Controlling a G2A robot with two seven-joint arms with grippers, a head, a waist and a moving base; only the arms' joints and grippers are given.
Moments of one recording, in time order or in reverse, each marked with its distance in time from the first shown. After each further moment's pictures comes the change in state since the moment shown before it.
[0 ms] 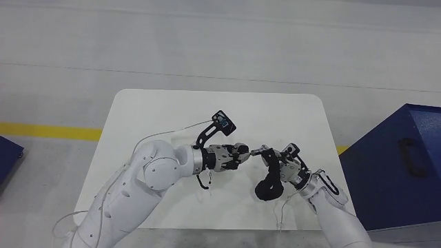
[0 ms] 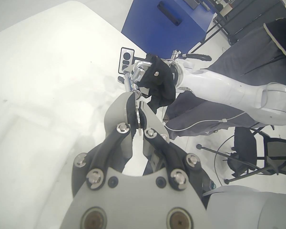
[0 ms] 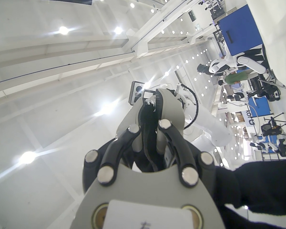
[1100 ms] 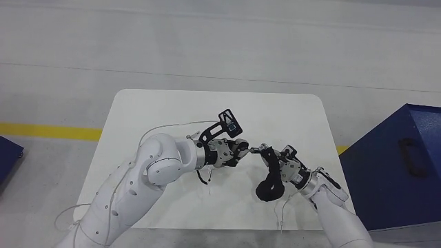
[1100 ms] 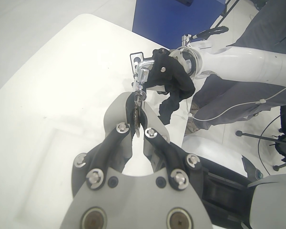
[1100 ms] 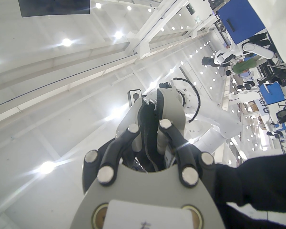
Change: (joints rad) left arm -0.048 -0.008 0.024 0.021 0.225 -0.124 0.052; right arm 0.018 0.003 0.001 0.026 0.033 0.134 0.009
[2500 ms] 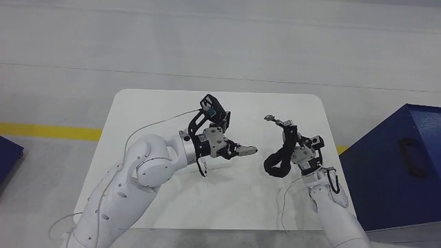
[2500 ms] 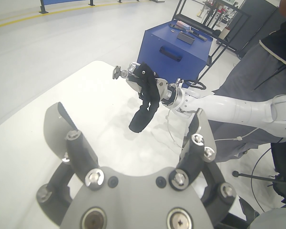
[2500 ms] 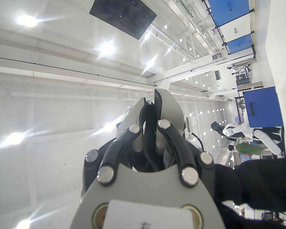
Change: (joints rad) left arm 0.080 -0.002 -0.084 -0.026 -0.087 0.026 0.196; right arm -0.006 -0.036 0.043 -0.001 0.041 -0.510 -0.270
